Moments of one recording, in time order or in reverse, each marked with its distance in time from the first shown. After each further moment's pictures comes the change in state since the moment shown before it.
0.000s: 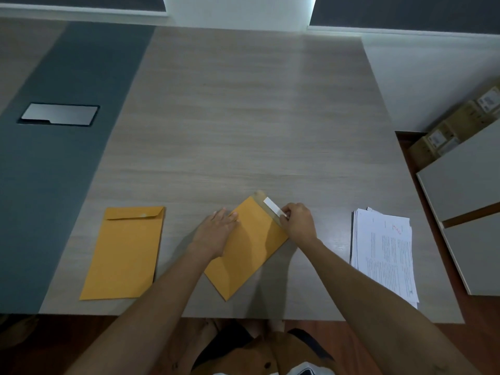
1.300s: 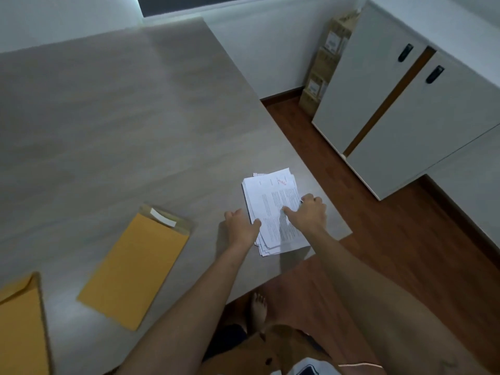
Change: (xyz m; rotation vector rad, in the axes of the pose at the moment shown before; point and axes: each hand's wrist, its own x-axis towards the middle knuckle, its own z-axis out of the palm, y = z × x) left_hand 0.058 0.304 -0.053 -0.836 0.095 -0.206; right_hand -0.105 0.201 -0.138 -0.071 0.261 0.712
